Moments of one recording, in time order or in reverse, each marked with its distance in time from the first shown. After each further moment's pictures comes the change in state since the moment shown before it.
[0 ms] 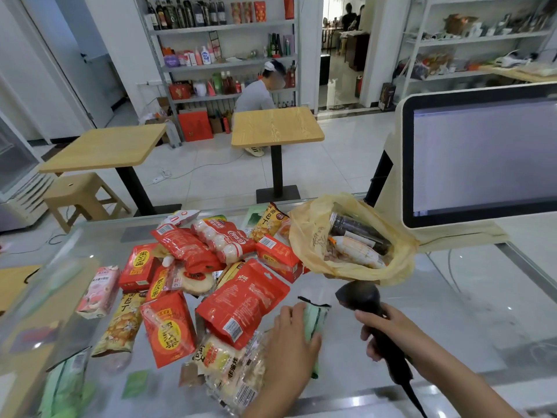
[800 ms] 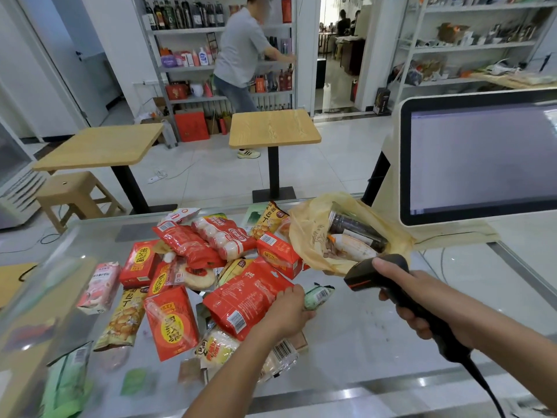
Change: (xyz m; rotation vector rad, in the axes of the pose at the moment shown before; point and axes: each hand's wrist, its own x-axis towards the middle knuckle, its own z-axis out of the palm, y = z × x) left_hand 0.065 -0.010 -0.014 0.163 -0.440 0.080; right_hand -0.064 -0.076 -0.008 -0.221 0.078 0.066
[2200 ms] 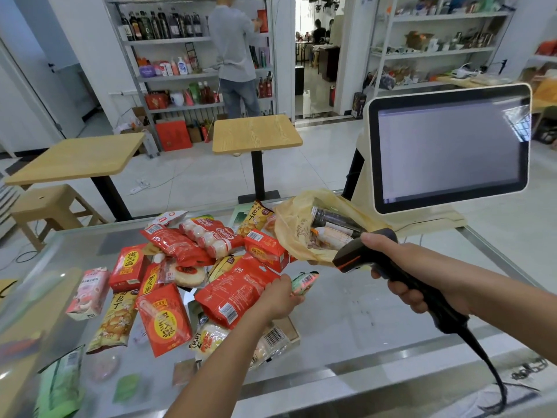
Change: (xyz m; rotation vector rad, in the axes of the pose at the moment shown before) left_hand 0.011 -0.002 0.002 -0.053 -0.024 -0.033; right_hand -0.052 -0.018 -0.005 -0.064 0.007 0.007
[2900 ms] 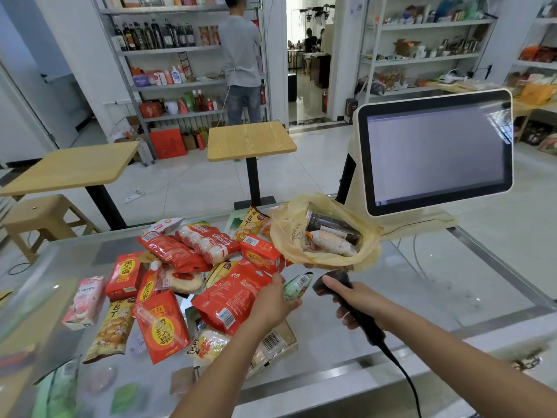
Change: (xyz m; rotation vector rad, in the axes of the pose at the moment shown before) left_hand -0.021 0.002 -0.001 -0.193 0.164 0.012; right_hand 0.119 0.069 0.051 0.086 0.017 0.027
